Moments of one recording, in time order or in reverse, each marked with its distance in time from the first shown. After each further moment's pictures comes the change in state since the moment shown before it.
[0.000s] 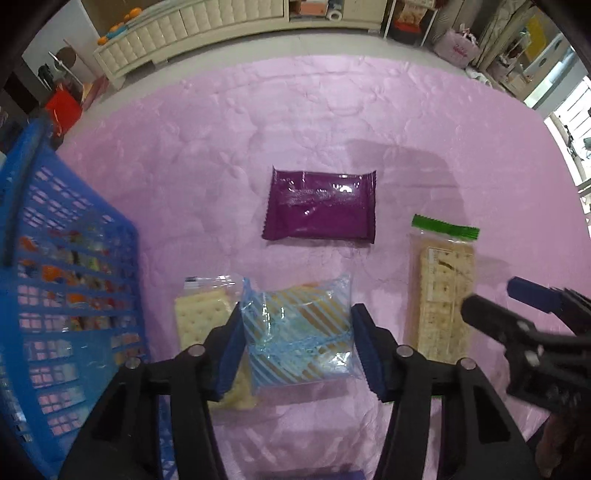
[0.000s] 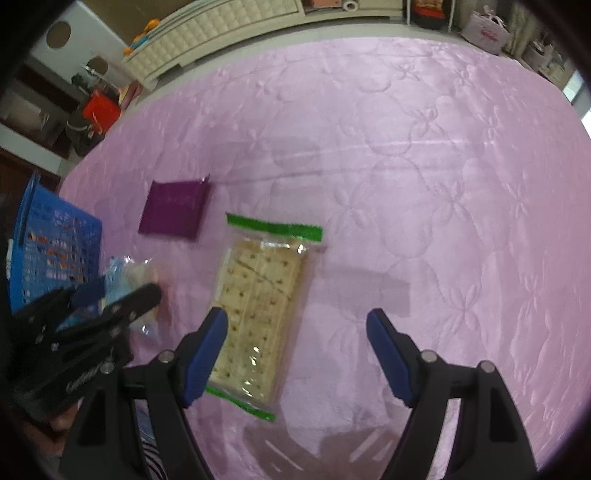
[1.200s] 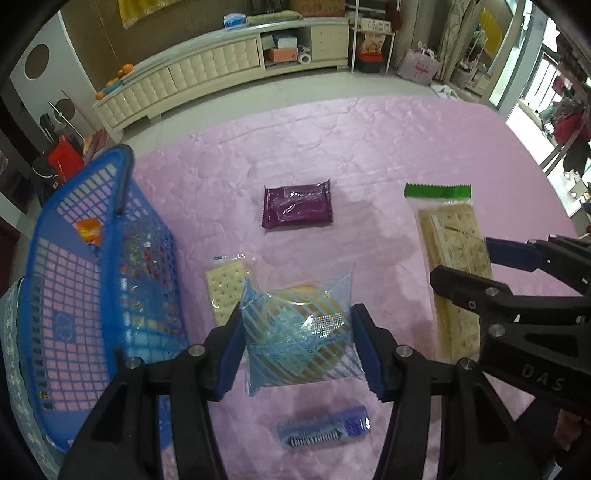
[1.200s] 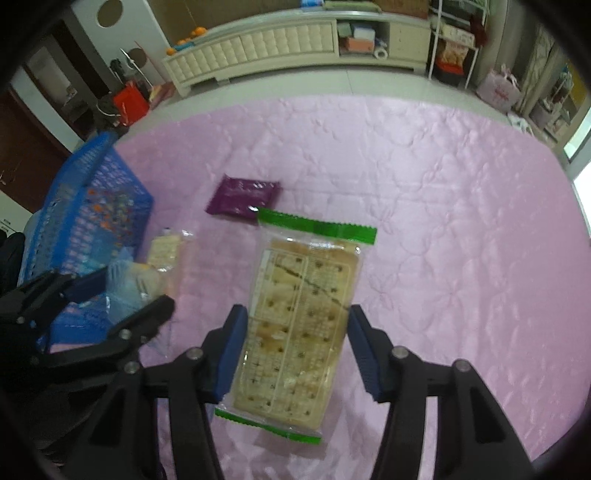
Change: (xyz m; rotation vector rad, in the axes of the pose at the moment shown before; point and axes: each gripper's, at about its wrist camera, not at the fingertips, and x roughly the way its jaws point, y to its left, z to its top) left arm -0.092 -0.009 -0.061 0.124 -0.186 0.008; right arm -0.099 0.037 -0.067 -0.194 -0.170 -0.061
